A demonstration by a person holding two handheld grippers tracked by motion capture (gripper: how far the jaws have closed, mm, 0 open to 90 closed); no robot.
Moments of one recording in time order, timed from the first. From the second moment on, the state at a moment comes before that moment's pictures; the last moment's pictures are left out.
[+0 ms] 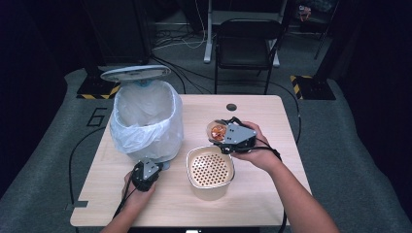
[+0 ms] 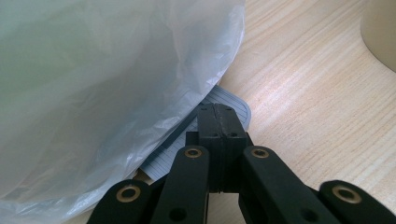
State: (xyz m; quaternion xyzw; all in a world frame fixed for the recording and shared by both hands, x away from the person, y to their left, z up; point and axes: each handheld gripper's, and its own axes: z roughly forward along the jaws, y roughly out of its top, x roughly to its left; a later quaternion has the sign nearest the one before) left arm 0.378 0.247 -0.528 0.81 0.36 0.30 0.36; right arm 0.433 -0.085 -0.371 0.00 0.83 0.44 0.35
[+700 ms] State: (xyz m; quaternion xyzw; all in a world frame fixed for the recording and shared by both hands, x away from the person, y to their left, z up) left arm 0.378 0.247 -0.528 0.81 0.36 0.30 0.36; right arm 0.403 -0.074 -0.389 -0.10 0.81 0.36 0.45
